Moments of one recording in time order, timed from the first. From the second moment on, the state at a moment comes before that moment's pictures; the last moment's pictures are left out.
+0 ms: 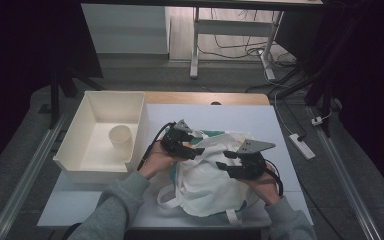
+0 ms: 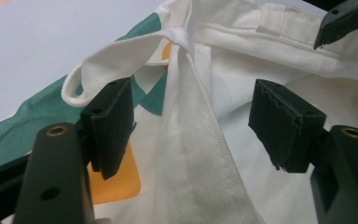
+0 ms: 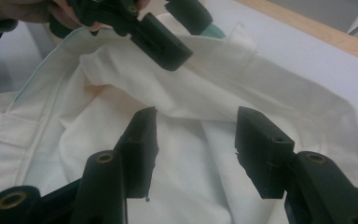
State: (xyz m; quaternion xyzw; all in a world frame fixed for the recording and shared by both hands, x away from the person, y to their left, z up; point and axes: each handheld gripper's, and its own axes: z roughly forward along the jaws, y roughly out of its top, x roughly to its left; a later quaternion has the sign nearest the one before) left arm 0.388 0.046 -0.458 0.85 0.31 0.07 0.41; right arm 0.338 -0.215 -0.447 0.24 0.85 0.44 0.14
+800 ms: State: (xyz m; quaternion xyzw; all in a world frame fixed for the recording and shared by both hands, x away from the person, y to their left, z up) left arm 0.395 0.053 -0.474 0.85 0.31 0.10 0.41; right arm 0.326 -0.191 -0.446 0.21 0.88 0.42 0.12
